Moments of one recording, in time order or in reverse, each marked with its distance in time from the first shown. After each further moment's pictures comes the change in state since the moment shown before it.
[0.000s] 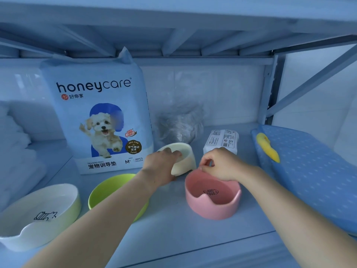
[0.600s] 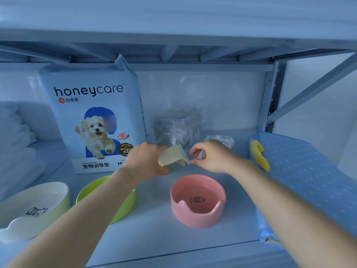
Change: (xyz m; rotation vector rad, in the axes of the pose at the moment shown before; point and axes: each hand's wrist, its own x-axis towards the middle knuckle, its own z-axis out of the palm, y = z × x) left_hand -0.015 0.012 -0.047 -0.092 0.144 -0.085; right_hand 0.009 0.008 -0.034 0.017 0.062 -0.124
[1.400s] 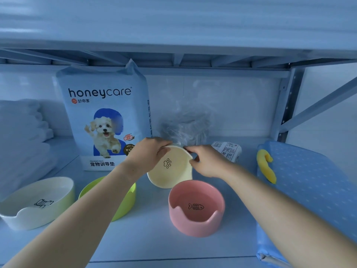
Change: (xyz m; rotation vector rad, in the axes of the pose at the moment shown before) left_hand 0.019 -0.016 0.008 -0.248 0.162 0.047; right_hand 0.022 0.000 0.013 0.104 -0.059 -0.085
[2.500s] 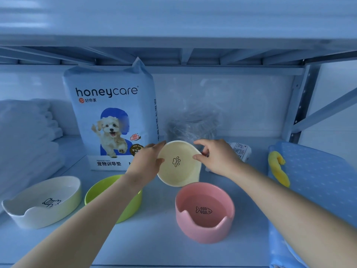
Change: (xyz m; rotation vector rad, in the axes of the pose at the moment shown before) left_hand -0.014 -0.017 0.022 -0.049 0.046 -0.240; right_hand 0.012 0.008 -0.002 -0.082 0.177 -0.031
